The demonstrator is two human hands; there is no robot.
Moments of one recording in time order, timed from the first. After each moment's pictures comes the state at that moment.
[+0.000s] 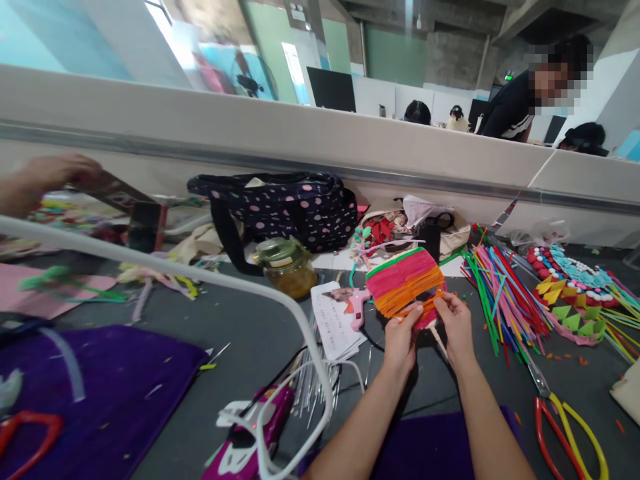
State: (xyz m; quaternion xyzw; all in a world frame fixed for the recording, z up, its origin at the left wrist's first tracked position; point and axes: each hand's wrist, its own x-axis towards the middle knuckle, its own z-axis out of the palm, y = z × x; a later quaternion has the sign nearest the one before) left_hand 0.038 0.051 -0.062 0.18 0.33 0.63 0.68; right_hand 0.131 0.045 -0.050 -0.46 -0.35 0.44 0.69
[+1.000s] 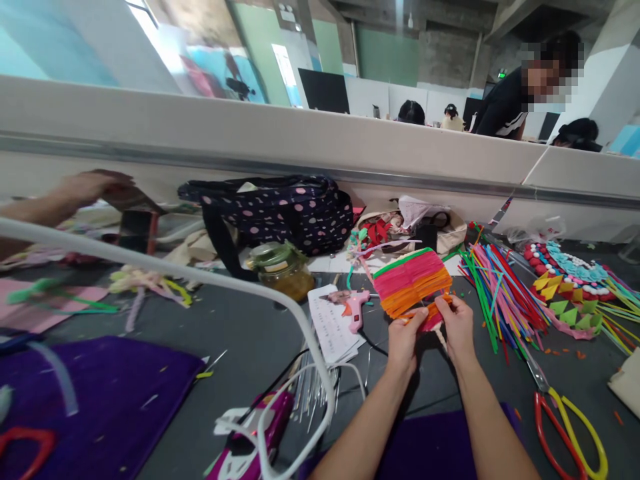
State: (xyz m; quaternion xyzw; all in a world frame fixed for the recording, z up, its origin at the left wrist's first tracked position) left_hand 0.042 0.045 -0.058 0.23 0.38 0.58 0.68; right_hand 0.136 0.044 -0.051 -0.49 -0.34 0.40 0.70
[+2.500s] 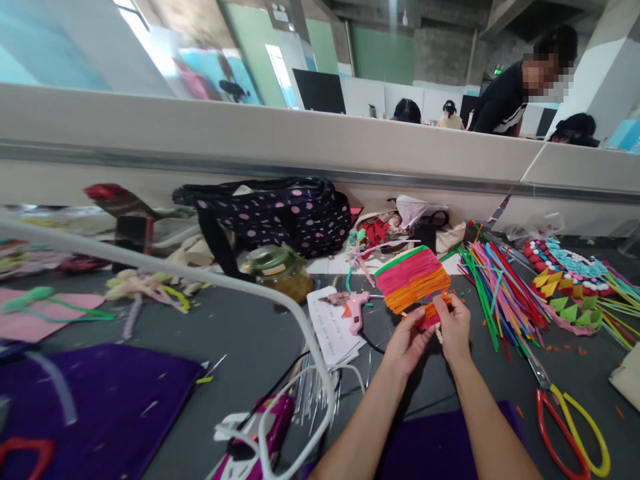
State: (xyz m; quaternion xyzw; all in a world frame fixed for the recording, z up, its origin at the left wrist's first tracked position) left_hand 0.034 0.048 -0.050 0.07 0.32 0.50 0.80; right_hand 0.127 0.040 -0.052 -0.49 -0.37 0.36 0.70
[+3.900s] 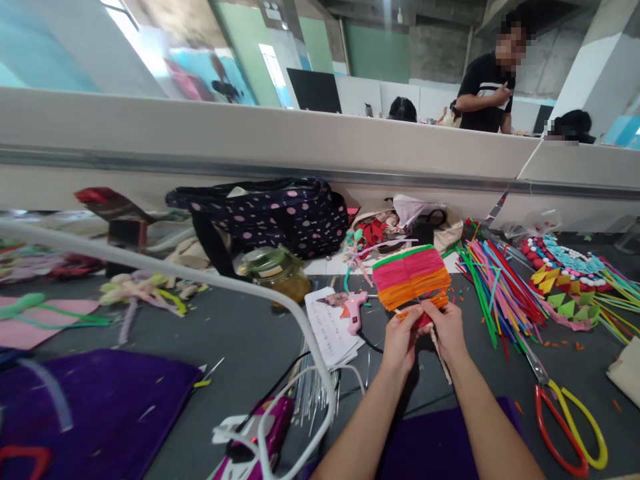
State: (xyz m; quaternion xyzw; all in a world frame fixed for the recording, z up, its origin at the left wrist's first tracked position) left_hand 0.034 0.046 -0.053 0.20 0.36 0.56 0.72; right_hand 0.118 0.044 -0.058 -0.44 -0.29 0.49 0.70
